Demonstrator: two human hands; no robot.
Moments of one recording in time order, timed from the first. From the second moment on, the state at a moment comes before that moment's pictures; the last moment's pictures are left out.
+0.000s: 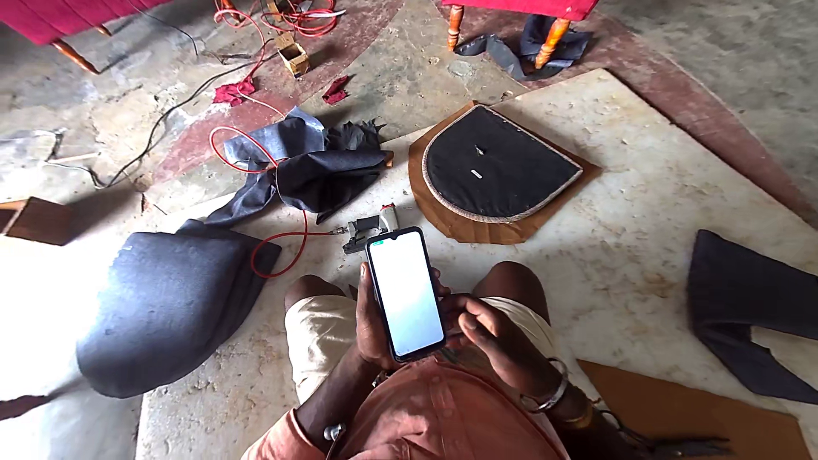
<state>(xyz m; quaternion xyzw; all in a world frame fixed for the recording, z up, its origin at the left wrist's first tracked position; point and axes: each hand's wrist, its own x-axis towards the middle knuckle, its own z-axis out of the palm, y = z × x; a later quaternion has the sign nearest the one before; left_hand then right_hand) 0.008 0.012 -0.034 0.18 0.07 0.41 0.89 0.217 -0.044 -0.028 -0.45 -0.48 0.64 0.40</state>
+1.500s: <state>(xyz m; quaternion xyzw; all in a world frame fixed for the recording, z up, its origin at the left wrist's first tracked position) -0.001 0.029 -0.050 0.14 0.20 0.48 0.84 0.416 0.251 -0.199 -0.77 -0.58 0.24 0.08</state>
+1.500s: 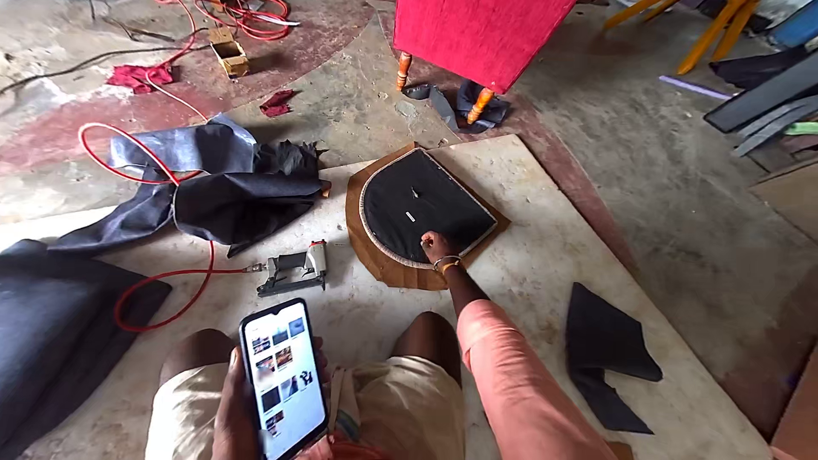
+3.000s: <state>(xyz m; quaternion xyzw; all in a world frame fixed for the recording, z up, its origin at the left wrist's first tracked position) -0.006 0.032 -0.040 0.10 0.07 0.43 0.89 0.240 0.066 -0.076 -0.51 -0.65 0.33 0.46</state>
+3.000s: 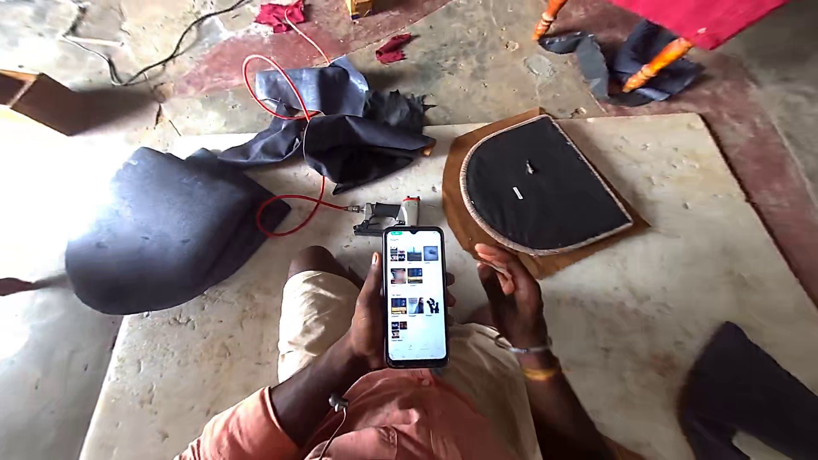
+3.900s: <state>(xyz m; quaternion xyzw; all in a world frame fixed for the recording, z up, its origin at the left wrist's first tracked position) -0.014 -0.017 0.029 0.22 0.03 0.47 0.85 0.177 -0.024 0.051 -0.40 -0.79 0.11 0.45</state>
